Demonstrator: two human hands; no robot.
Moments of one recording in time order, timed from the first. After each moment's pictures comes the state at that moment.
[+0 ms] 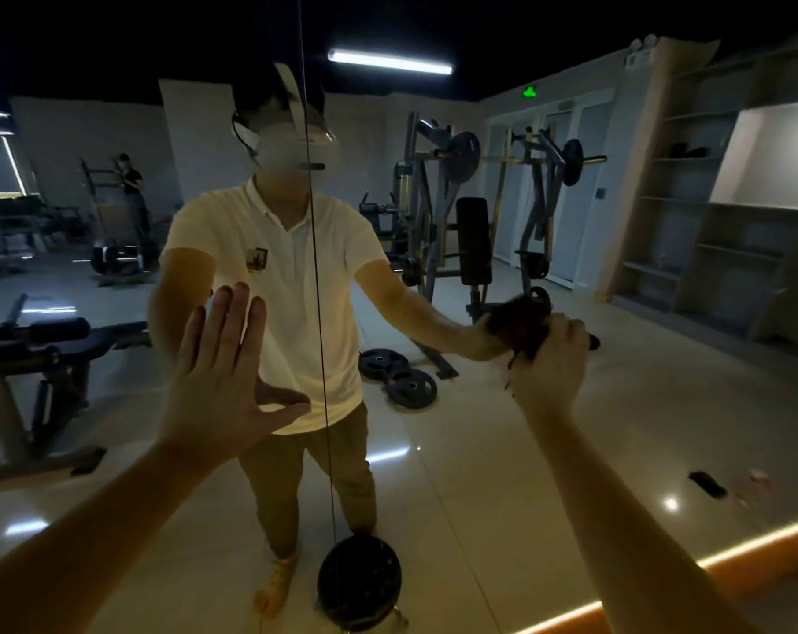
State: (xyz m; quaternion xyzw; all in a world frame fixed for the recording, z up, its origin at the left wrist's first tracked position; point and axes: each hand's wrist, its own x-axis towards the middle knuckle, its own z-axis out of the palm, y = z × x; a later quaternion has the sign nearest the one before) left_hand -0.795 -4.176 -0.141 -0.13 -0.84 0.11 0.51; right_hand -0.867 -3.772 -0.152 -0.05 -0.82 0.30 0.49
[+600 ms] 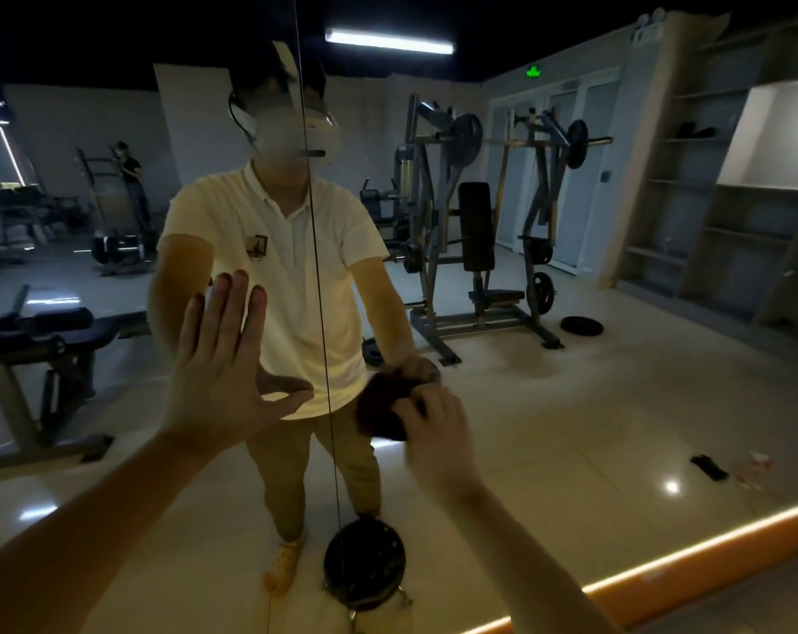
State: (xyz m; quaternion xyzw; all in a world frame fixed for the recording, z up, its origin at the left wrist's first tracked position) left_hand -0.799 -4.179 -0.143 -0.13 -0.83 0.13 0.53; right_hand -0.811 -3.886 -0.243 0.26 -0.84 0.16 0.45
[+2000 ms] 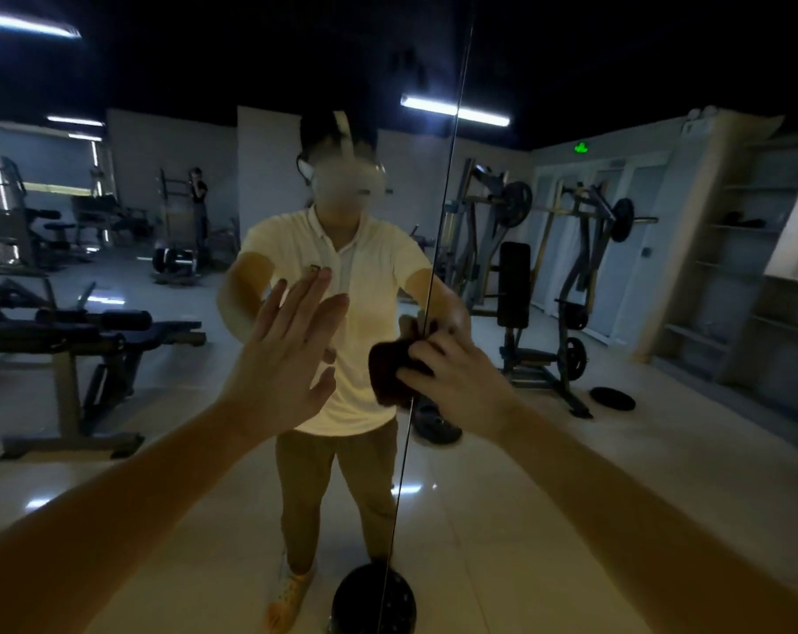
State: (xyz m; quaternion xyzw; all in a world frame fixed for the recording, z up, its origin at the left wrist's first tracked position) left_hand -0.740 -4.217 -0.078 -0.14 -0.86 0.10 0.48; right_hand -0.814 -3.942 -0.080 0.48 -0.74 -0.14 0.45
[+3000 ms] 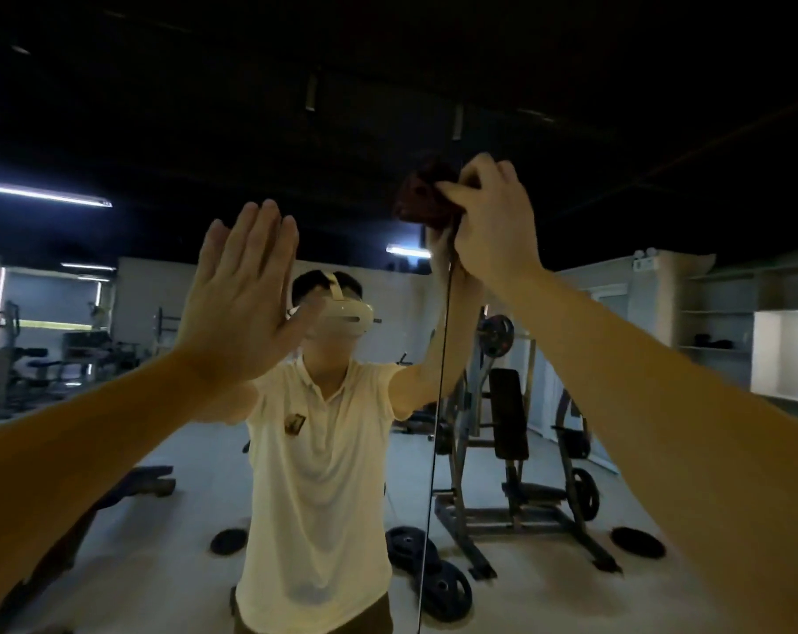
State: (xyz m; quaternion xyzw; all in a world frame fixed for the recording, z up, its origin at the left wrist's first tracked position) left_hand -0.775 -4.270 0.152 -0.05 -0.75 0.11 0.65; right_hand -0.827 -3.985 0.267 0.27 -0.68 0.05 0.68
